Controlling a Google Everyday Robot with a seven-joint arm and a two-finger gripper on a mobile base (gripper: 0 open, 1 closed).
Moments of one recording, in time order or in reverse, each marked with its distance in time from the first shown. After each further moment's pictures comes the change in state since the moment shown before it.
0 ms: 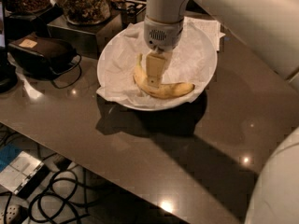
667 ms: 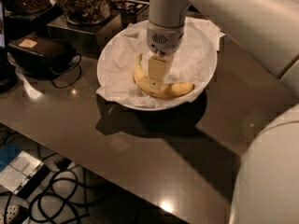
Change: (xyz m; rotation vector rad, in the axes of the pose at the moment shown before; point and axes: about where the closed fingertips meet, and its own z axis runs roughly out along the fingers) arm 0.005 -0.011 0.018 -0.044 0.012 0.016
